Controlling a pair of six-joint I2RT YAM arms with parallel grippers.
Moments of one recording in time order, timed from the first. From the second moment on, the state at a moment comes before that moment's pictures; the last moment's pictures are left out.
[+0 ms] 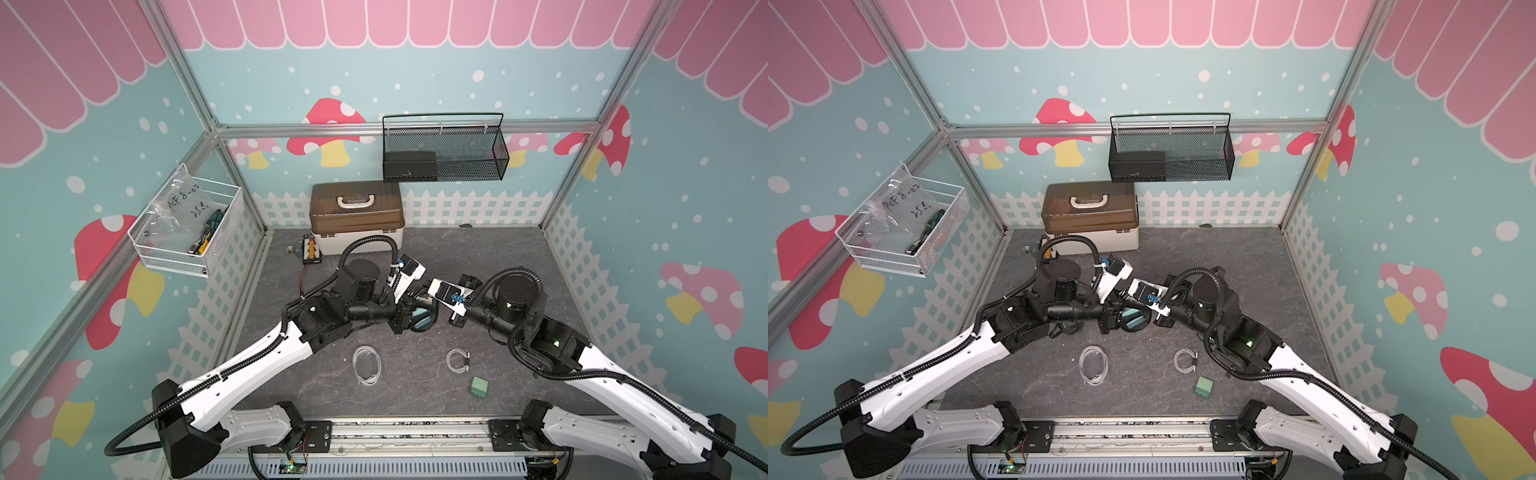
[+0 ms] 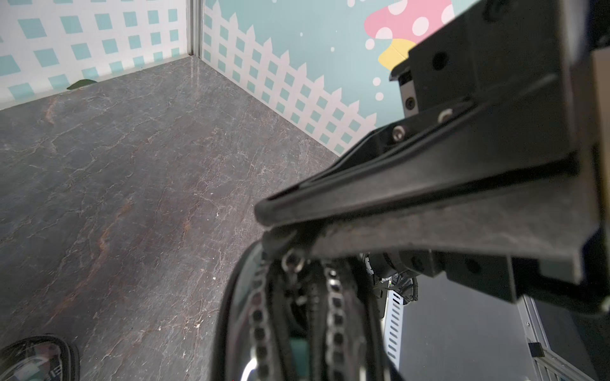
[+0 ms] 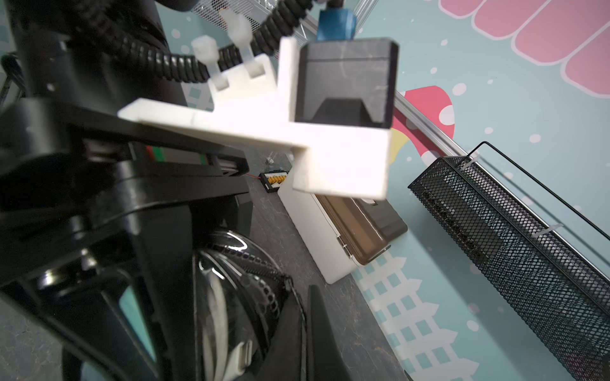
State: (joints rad) left arm -0.83 1.21 1.18 -0.39 0.45 -0.24; right arm 0.86 0.95 1.00 -0.16 -0.04 -0.58
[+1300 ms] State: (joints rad) left arm -0.83 1.08 0.84 0.50 0.20 -0.47; right arm 0.86 1.02 0.82 0.51 0.16 0.04
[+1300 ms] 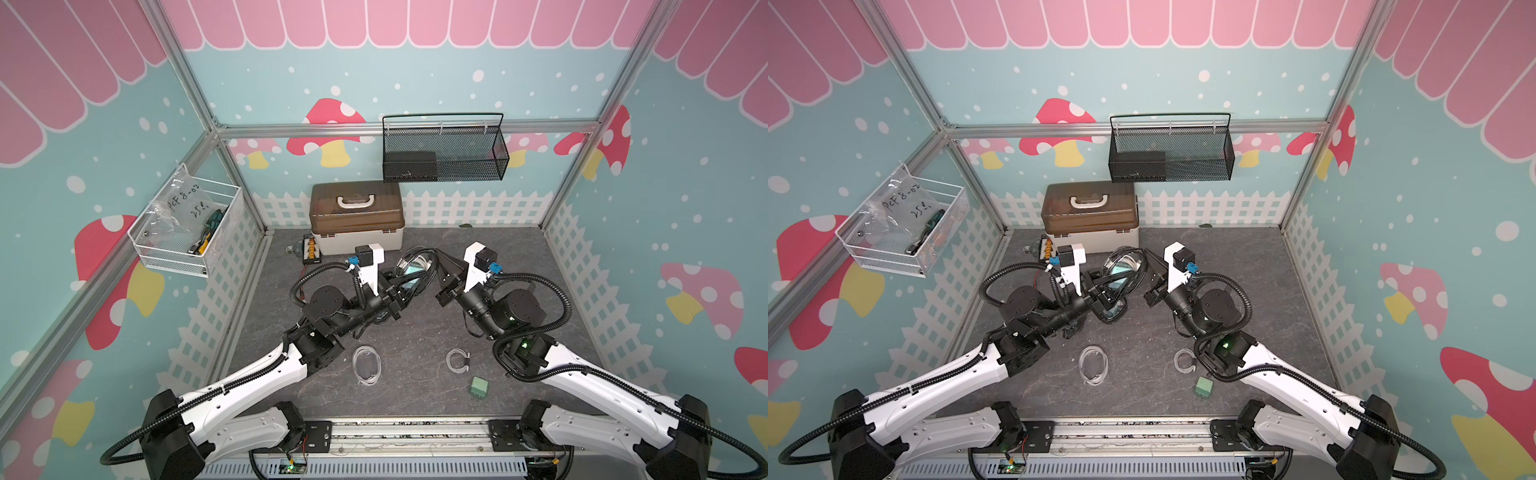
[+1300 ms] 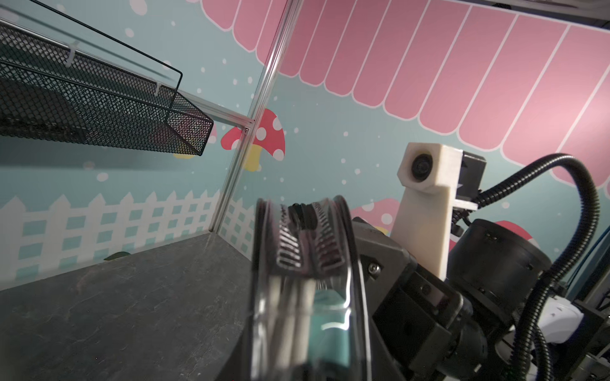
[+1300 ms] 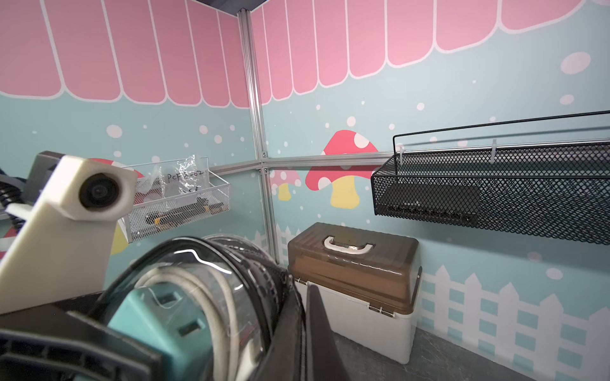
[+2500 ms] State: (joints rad) left arm -0.79 1.09 1.22 -0.50 0.28 -0.31; right arm 0.82 1.02 0.86 0.18 0.01 -0.65
